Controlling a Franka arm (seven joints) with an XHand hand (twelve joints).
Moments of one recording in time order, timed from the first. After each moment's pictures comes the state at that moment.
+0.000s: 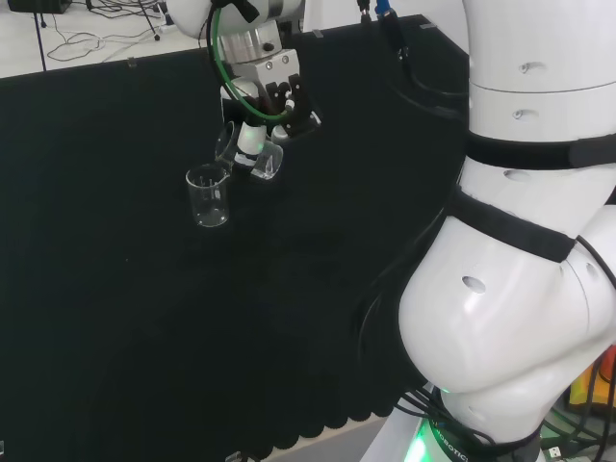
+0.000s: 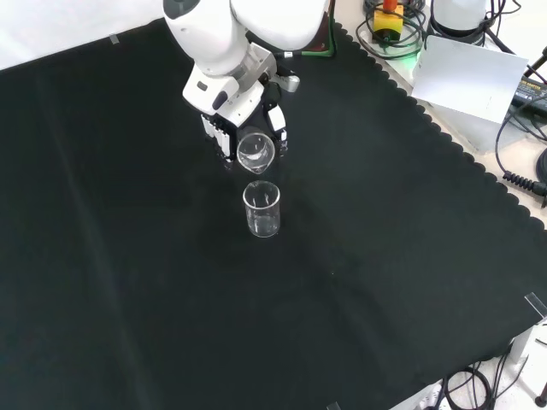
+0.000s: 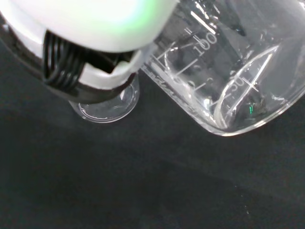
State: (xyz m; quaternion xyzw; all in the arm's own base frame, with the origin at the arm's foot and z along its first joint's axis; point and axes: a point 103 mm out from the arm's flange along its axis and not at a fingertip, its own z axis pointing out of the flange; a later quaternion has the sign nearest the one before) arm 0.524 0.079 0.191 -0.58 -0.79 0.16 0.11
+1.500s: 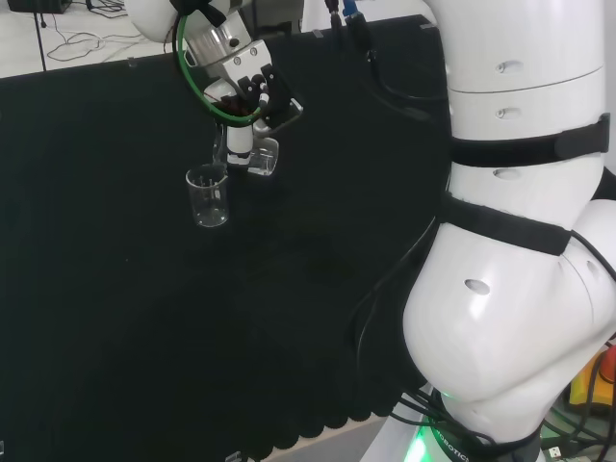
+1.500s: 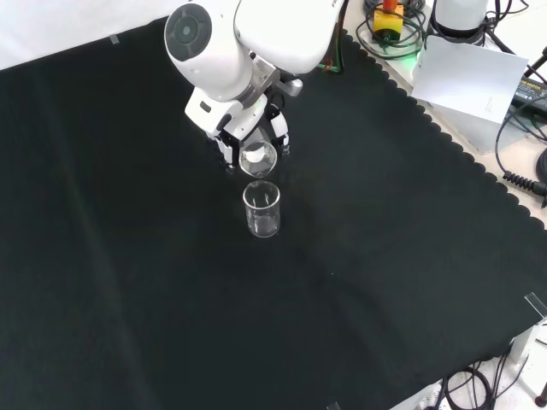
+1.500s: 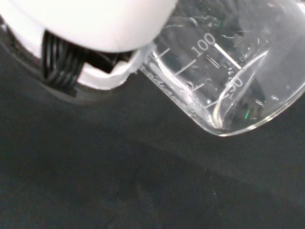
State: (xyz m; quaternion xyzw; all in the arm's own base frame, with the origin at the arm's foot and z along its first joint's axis) arm 0.529 0.099 0.202 -0.58 -0.77 0.26 0.08
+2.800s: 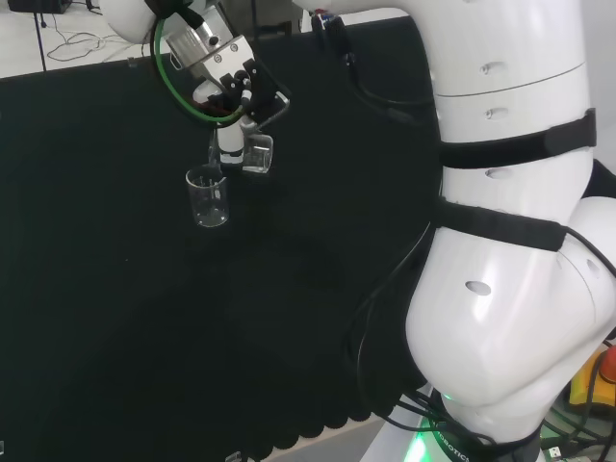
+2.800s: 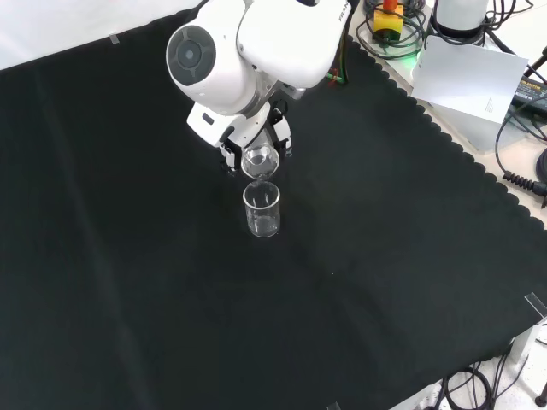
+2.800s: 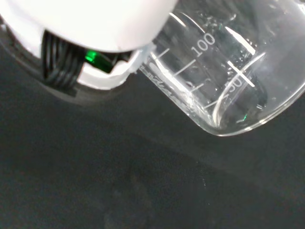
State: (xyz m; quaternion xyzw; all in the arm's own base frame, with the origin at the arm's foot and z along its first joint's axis) arm 0.531 0.114 0.210 -0.58 -0.75 0.31 0.07
